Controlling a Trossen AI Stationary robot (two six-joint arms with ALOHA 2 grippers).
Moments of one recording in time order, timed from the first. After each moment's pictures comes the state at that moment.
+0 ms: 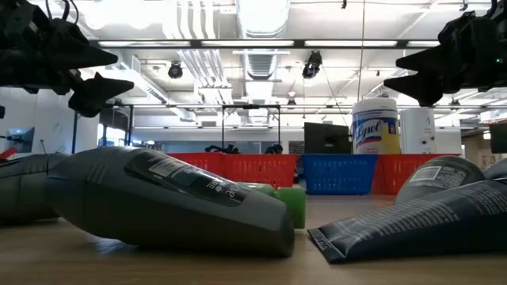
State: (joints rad) left arm -0.04 0.10 0.01 0.03 -0.09 -0.32; right arm -0.13 0.05 0.01 0.08 0.08 0.11
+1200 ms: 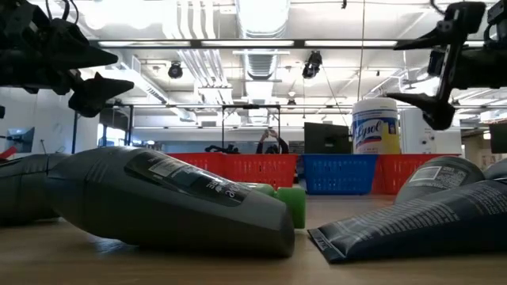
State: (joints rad) left arm -0.04 0.10 0.01 0.03 -0.09 -0.32; right arm -0.13 0.05 0.01 0.08 0.08 1.06
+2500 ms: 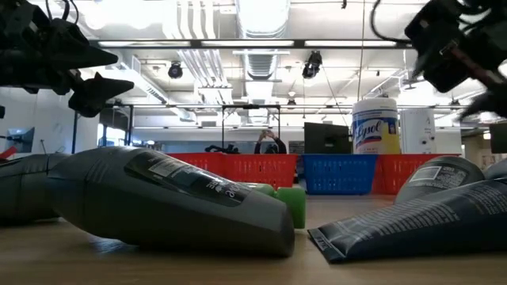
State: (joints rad) left arm -0.04 0.10 0.01 0.03 -0.09 -0.32; right arm 0.19 0.69 0.49 -0.59 0.00 1.78
